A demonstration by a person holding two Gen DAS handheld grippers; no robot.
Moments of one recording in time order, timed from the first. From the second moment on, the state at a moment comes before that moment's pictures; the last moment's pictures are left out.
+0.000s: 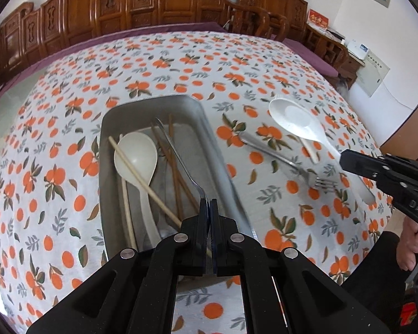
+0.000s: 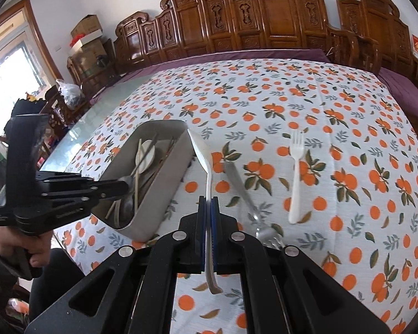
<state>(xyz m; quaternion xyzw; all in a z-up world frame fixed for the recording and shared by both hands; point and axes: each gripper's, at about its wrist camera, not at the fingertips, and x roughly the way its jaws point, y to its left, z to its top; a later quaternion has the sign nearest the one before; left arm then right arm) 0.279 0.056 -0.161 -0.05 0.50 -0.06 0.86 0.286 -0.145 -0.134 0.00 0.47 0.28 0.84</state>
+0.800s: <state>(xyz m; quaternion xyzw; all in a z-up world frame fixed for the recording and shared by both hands) 0.259 0.100 -0.146 -0.08 0.49 -0.03 0.87 0.294 -0.083 -0.124 -0.02 0.49 0.30 0.82</state>
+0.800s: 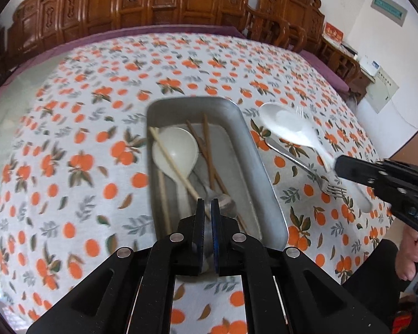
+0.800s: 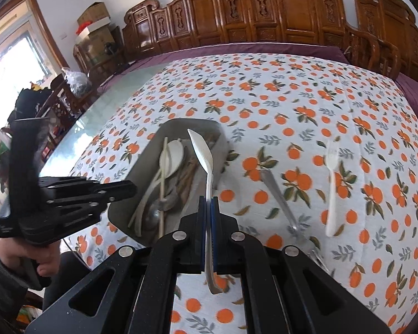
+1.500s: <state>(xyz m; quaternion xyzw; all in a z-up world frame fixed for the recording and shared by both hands) 0.223 0.159 -0.115 -0.09 0.45 0.01 0.89 0.321 -0.006 -0.155 0.00 0.52 0.30 0.80</state>
